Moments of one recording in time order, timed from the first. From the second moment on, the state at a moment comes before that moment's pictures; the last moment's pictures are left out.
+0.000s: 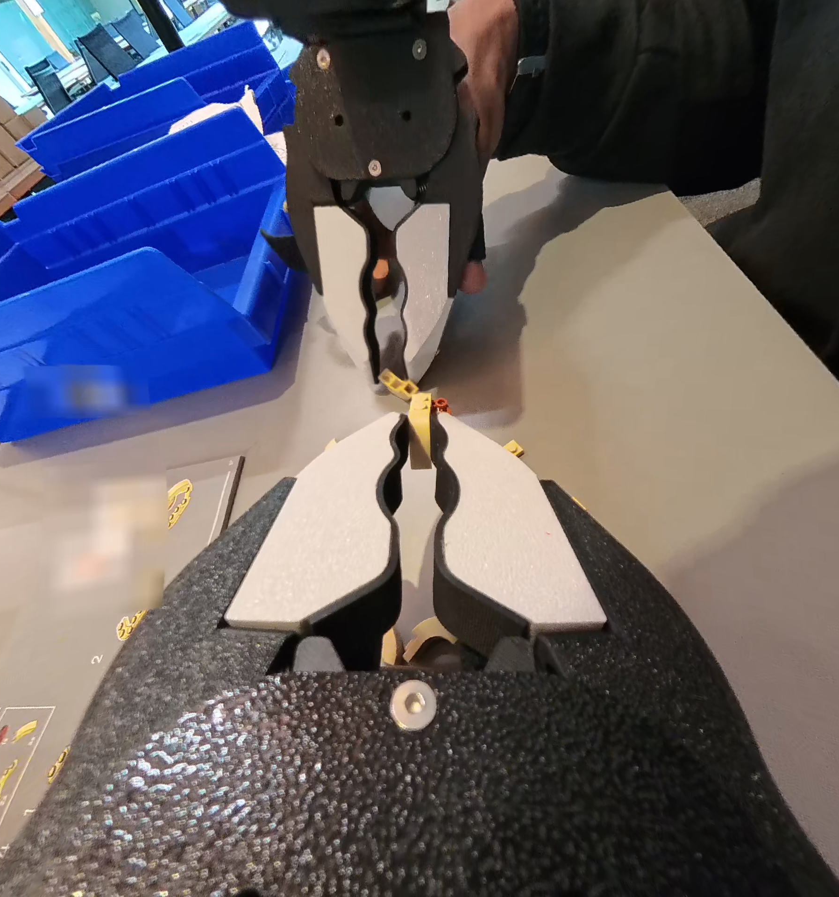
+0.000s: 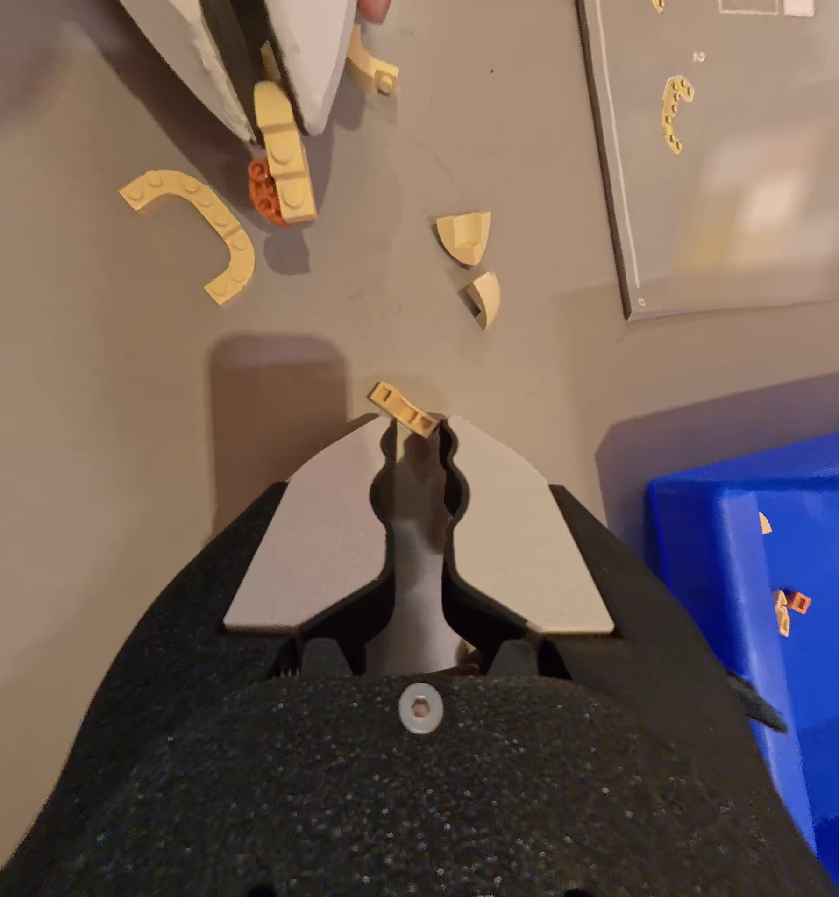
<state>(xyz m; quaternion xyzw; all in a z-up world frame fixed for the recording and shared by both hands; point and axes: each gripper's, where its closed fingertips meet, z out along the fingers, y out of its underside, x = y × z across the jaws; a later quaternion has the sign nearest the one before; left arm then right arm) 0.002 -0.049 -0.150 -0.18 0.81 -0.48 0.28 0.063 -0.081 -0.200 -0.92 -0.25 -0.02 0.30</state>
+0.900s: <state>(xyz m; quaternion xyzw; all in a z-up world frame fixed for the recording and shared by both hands) 0.019 -0.031 -0.149 -0.27 0.79 -0.45 0.30 0.033 -0.037 -0.139 -0.74 -0.38 -0.28 0.48</state>
